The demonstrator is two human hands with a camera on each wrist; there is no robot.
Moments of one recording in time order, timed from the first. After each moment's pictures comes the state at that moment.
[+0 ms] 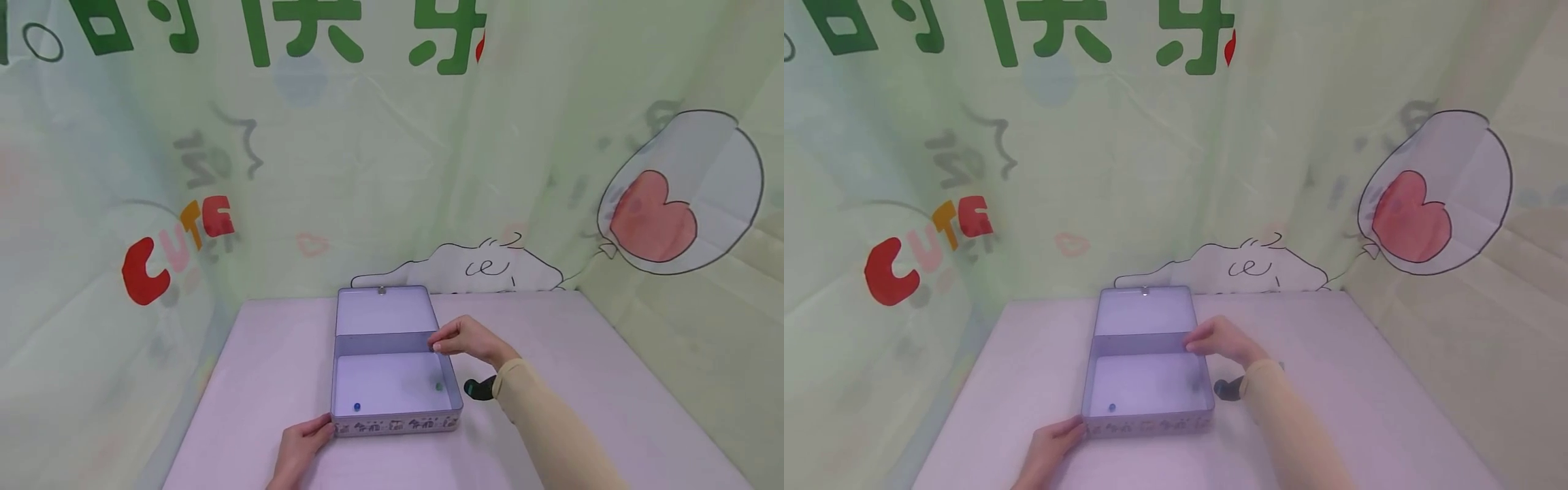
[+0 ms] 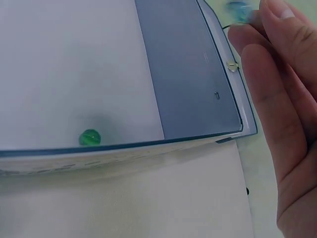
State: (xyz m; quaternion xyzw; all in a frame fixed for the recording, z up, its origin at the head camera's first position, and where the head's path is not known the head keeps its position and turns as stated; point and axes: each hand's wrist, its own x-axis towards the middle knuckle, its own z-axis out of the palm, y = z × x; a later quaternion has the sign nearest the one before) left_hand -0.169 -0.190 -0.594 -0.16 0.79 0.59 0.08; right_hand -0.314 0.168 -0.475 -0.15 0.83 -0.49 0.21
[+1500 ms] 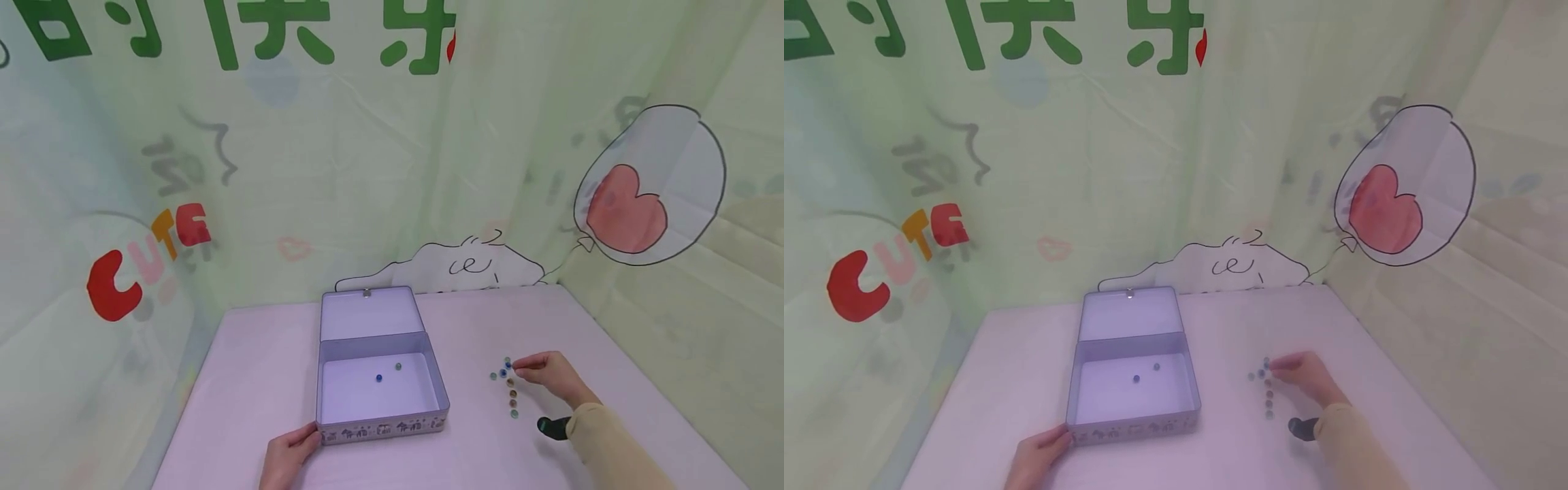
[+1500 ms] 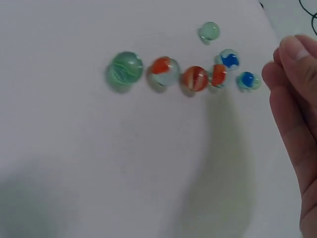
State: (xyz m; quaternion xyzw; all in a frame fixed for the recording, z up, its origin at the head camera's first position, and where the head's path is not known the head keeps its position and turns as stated) left_hand -0.166 -0.189 -0.591 -0.15 0.80 0.57 0.09; right_hand -0.251 0.346 -0.541 0.03 0.90 -0.43 0.10
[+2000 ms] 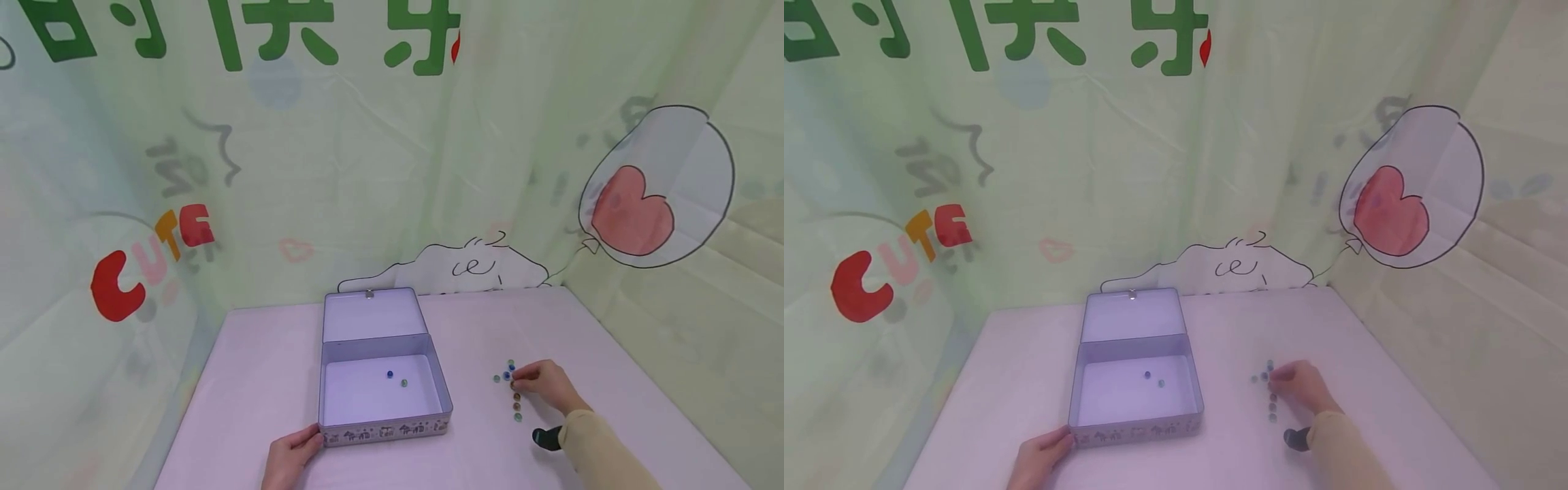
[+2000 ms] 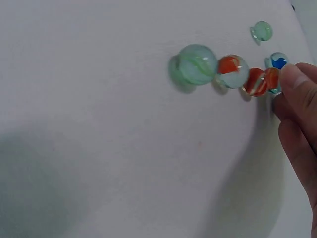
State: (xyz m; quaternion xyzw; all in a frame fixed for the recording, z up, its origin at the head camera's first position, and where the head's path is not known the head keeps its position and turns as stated) left_hand -0.166 -0.190 -0.591 -0.14 0.79 0.59 0.08; right_hand -0.257 0.331 -0.568 0.07 0.93 -0.36 0.08
